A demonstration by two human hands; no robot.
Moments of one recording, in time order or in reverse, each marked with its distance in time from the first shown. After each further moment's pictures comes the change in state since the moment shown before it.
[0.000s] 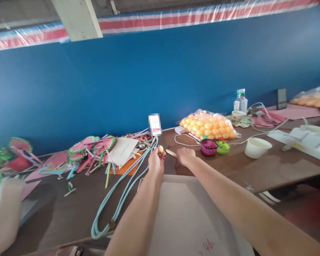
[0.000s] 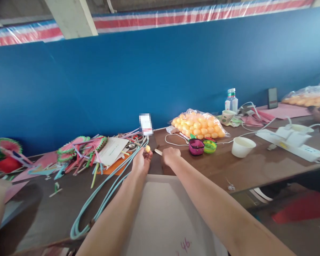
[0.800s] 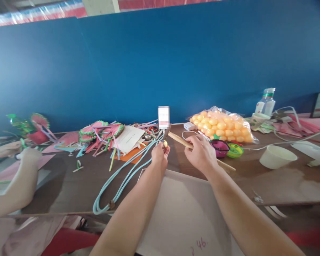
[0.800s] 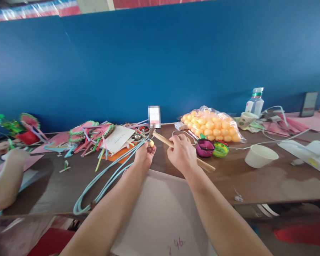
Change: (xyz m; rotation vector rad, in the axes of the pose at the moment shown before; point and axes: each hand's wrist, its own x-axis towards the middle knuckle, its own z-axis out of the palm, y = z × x) left_hand 0.001 0.001 0.000 -0.021 0.085 0.013; right_hand -0.042 0.025 -0.006 0.193 0.724 -0.226
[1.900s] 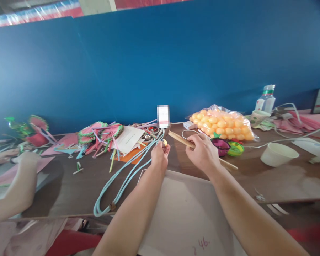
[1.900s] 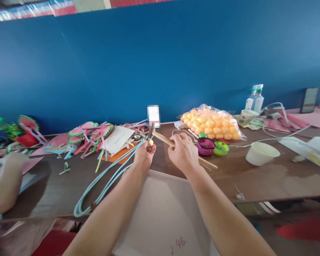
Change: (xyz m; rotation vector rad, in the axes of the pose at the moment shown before) left_hand -0.006 0.003 0.001 -0.039 -0.015 -0.002; right_hand -0.002 -0.002 -0.005 0.000 0.007 0.034
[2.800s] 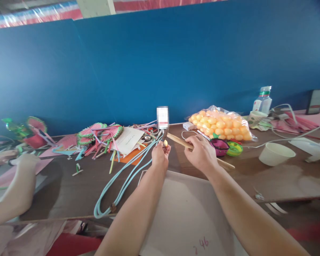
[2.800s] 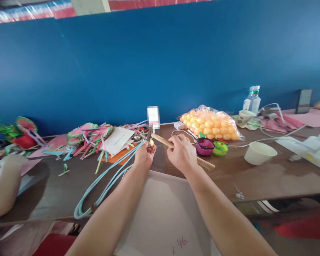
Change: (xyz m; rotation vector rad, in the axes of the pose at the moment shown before) left_hand -0.002 0.000 0.001 0.000 -0.024 -0.001; right_hand -0.001 -0.002 0.002 0.004 -0.013 -0.024
